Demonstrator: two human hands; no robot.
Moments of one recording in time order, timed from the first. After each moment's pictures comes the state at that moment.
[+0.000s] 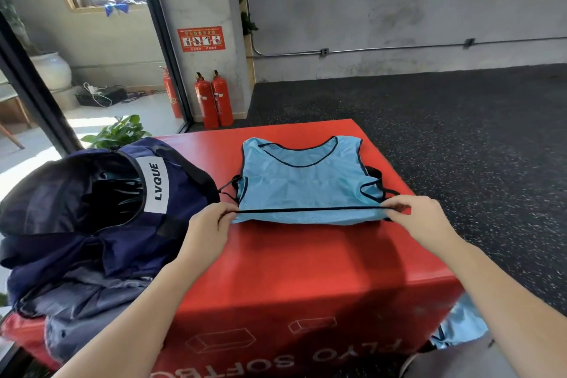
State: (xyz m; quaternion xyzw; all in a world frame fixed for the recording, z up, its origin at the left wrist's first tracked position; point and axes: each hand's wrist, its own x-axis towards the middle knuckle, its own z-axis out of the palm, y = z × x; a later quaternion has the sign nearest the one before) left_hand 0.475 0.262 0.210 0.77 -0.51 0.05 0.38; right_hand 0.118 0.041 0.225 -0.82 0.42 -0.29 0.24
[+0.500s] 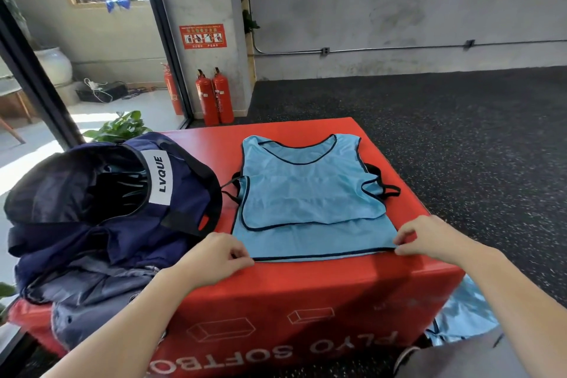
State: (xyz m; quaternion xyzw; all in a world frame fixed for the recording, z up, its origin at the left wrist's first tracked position) left_hand 0.465 0.292 0.193 0.76 -0.63 -0.11 0.15; right_hand 0.081 0.037 0.212 -0.89 0.42 0.03 0.17
